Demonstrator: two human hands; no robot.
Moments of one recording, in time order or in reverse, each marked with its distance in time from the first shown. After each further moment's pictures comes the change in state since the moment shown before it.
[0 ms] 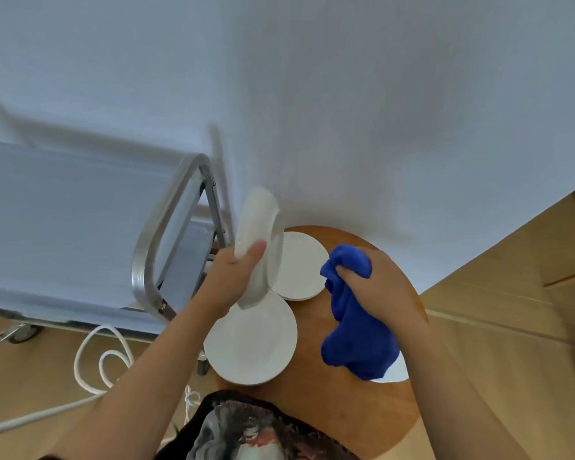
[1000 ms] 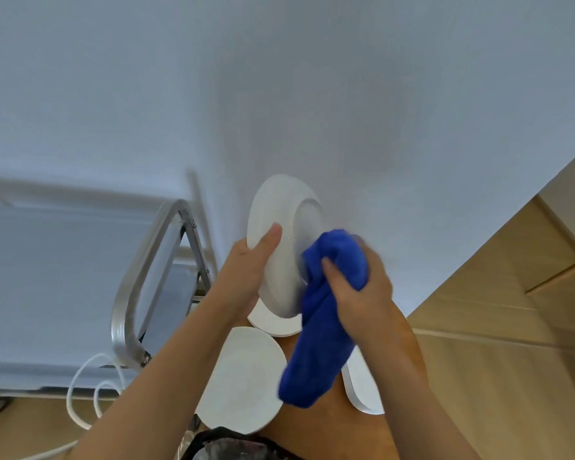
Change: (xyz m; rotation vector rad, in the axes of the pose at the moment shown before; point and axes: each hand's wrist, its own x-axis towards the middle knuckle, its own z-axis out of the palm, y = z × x) left_hand -0.004 0.076 0.044 -0.305 -0.194 0.102; right_hand -0.018 -0.042 0.002 0.446 0.556 -0.239
